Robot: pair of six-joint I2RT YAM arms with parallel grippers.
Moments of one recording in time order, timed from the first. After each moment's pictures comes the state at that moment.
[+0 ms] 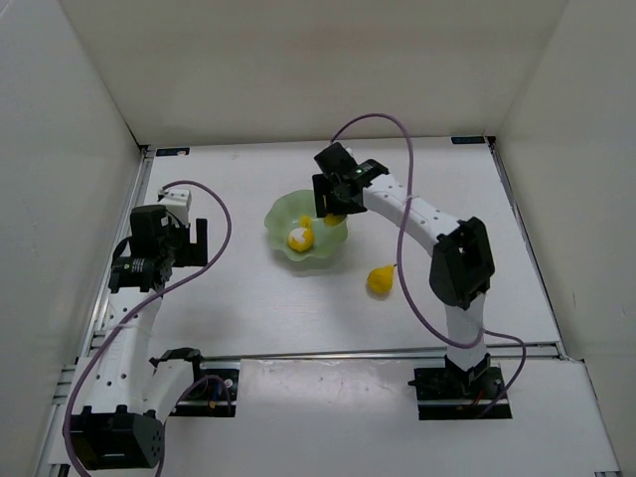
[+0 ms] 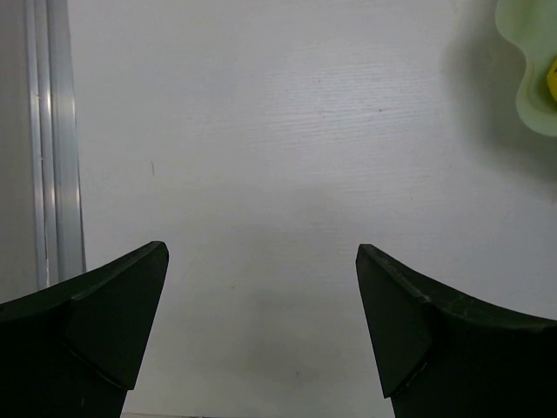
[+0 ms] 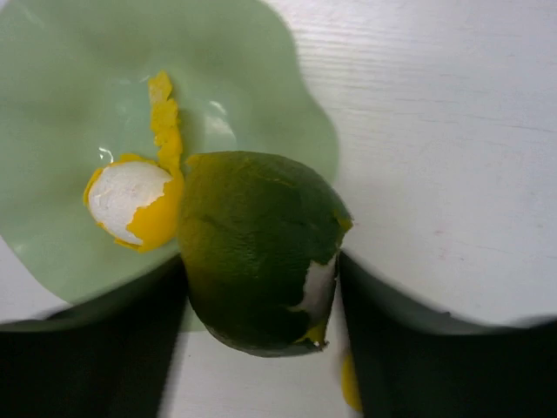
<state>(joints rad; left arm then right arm) 0.01 0.89 0.92 -0.72 -0.04 0.12 0.69 1.95 1.79 -0.82 0.24 0.44</state>
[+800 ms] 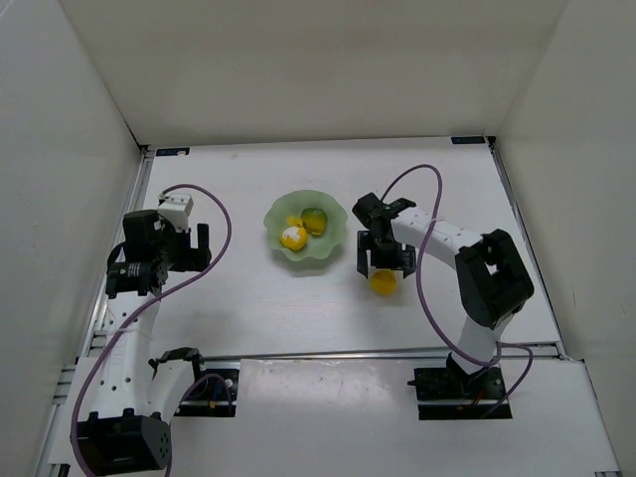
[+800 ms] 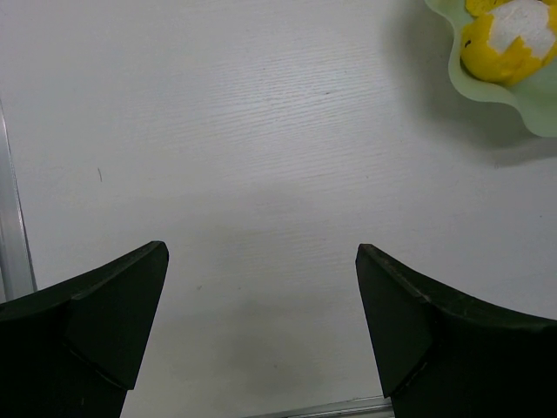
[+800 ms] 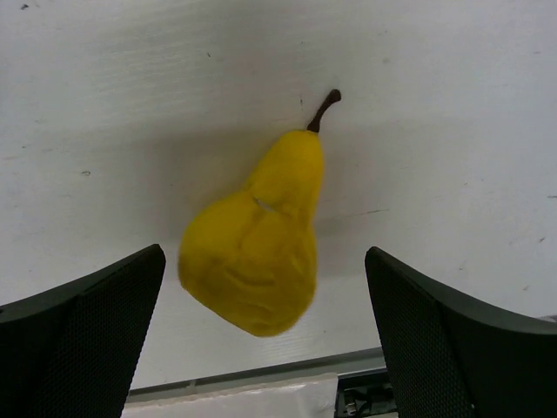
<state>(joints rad) 0.10 0.87 0.89 -0.74 0.17 0.16 0.62 1.75 1.23 -0.95 0.22 0.61</state>
